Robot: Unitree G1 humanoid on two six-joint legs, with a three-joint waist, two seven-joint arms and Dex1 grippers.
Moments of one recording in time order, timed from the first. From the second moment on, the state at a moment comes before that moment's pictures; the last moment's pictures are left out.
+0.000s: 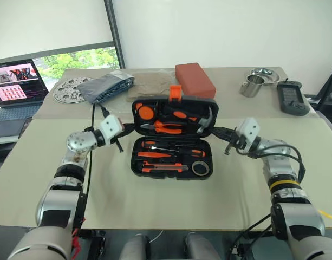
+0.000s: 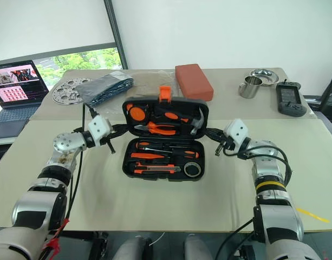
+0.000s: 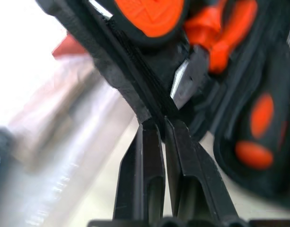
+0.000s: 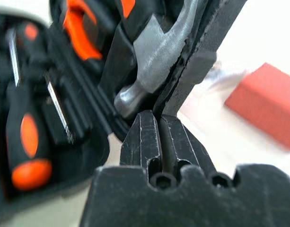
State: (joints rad) left arm -0.81 0.53 -0.03 1.11 0.12 -0.85 -0.87; right arm -0.70 -0.52 -0.07 0.95 0.03 -0.73 1.00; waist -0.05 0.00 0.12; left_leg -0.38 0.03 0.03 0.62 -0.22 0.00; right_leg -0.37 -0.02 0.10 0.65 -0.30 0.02
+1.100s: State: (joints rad) left arm -0.86 0.92 -0.51 1.16 0.97 -1.32 0.28; right arm -0.53 -0.72 0.03 1.06 -0.10 -1.08 0.75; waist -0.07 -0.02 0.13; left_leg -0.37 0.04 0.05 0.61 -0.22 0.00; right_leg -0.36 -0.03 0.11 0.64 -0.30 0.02
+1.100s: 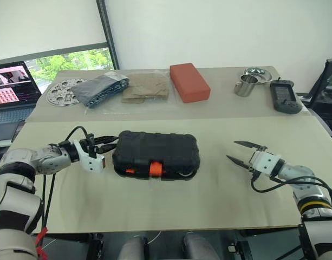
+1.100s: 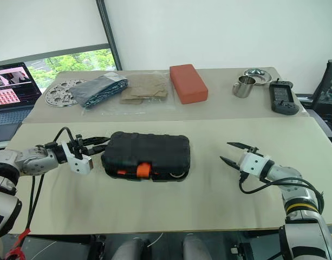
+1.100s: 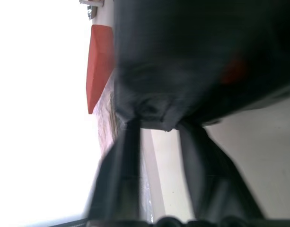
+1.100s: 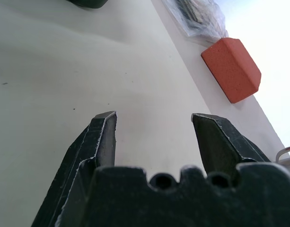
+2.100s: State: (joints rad) left arm -0.78 0.65 0.05 1.29 -0.02 -0.50 -1.29; right arm 0.00 -0.83 0.09 -0.15 0.60 0.25 1.13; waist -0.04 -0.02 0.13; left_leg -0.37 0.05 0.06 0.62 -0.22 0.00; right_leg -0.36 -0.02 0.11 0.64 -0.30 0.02
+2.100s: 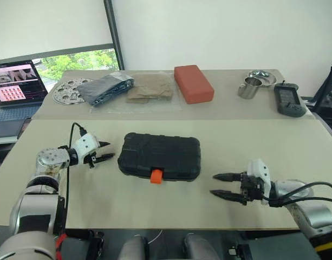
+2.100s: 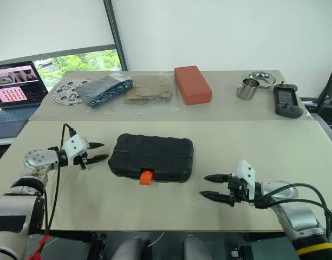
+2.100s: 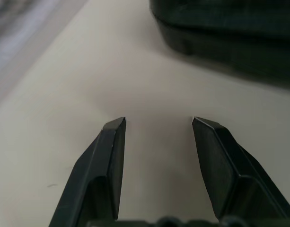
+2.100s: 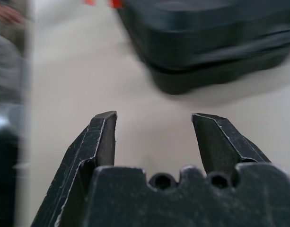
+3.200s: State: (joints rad) left arm -0.50 0.65 -0.06 0.19 -0.38 0.39 -1.58; right arm -0.14 -0.61 0.00 -0.11 0.37 0.23 0.84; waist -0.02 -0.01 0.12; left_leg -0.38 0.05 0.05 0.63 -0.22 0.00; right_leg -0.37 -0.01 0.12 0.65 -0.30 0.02
